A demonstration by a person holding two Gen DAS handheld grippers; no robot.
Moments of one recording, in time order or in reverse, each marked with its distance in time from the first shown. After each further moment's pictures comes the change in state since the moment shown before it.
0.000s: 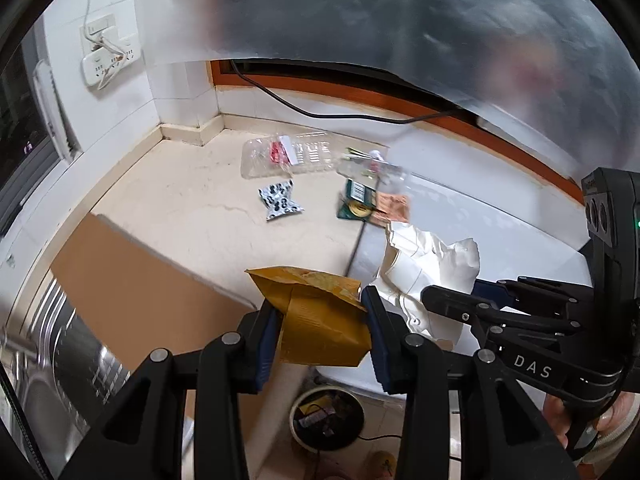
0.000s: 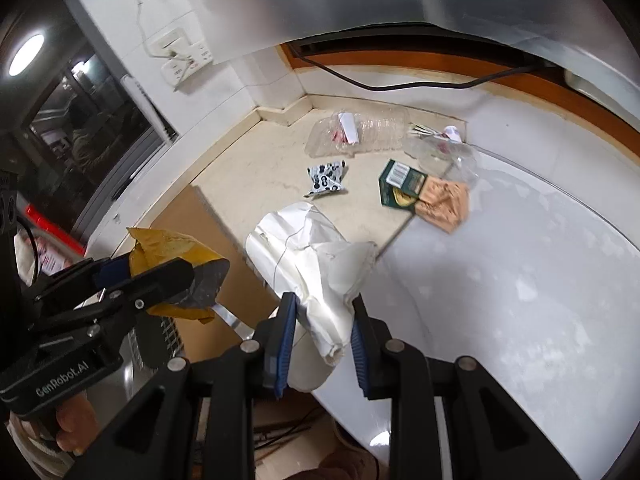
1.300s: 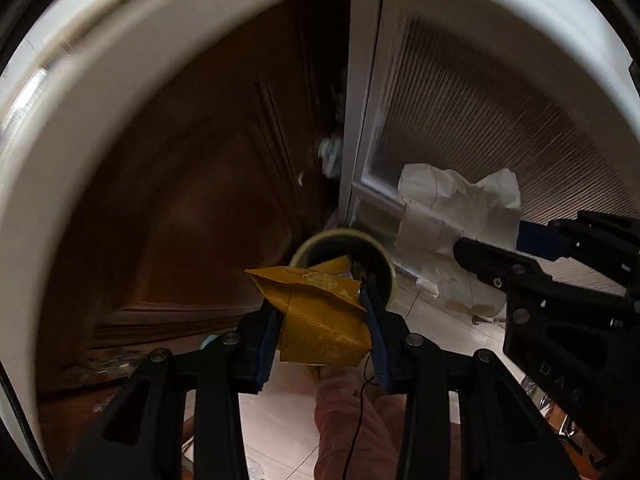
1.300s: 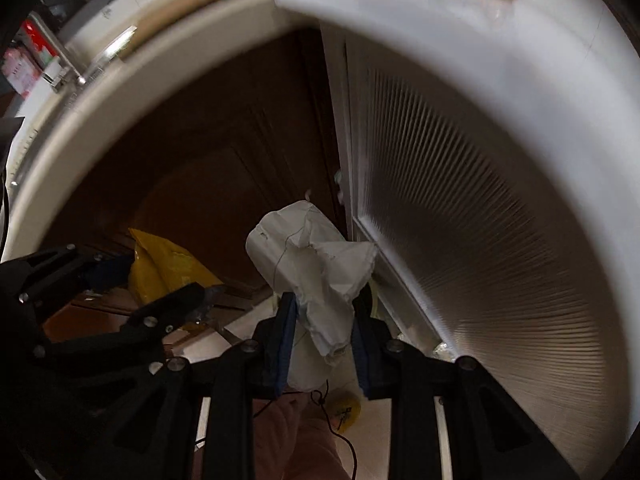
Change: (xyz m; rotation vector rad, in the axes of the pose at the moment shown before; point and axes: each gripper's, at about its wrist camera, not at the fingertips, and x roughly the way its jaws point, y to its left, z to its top) left arm 0.153 -0.024 -0.305 -0.117 0.374 0.148; right arm 0.139 -0.013 -0.246 -0.221 0.333 -0.147
